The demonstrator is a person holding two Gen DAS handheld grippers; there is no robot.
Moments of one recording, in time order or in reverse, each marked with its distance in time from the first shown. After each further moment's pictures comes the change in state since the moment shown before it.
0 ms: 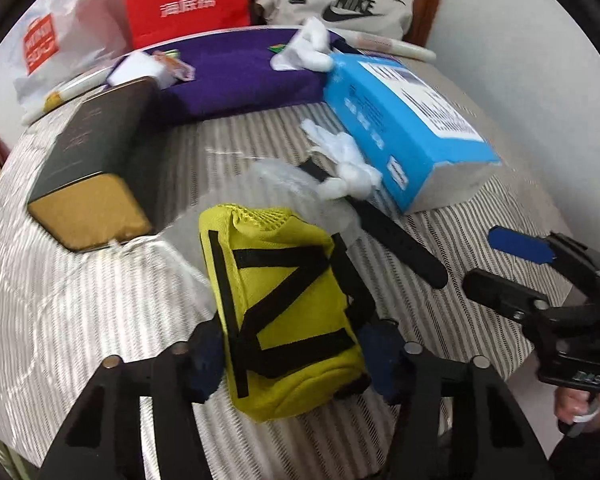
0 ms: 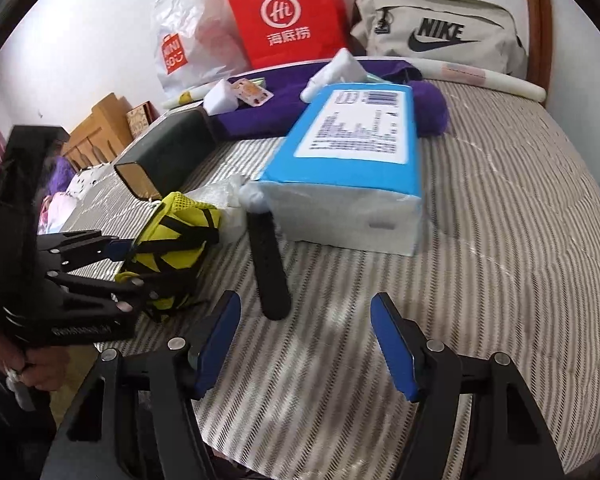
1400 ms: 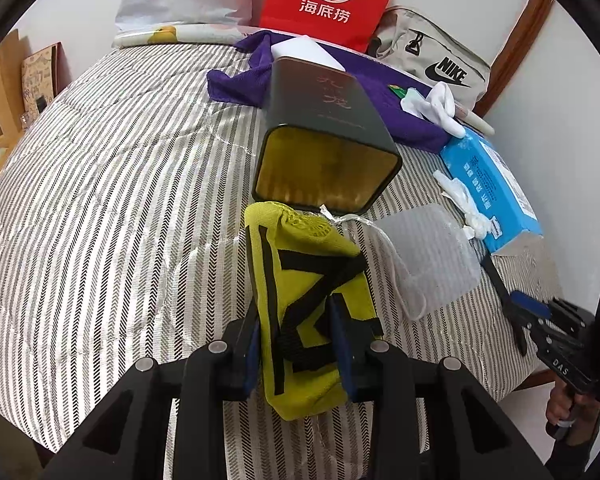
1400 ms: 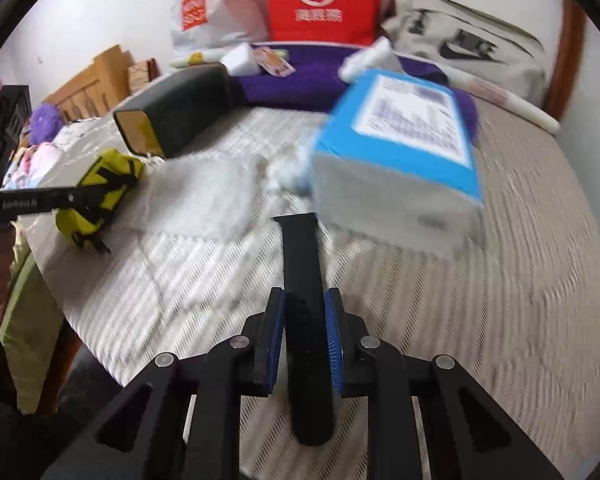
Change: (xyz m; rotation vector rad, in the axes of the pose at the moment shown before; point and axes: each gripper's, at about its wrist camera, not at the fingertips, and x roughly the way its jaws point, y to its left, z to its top) left arm -0.024 0.134 -0.028 -0.271 -0.063 -0.049; right arm 0.018 0.028 -0.010 -0.125 0.065 -0.113
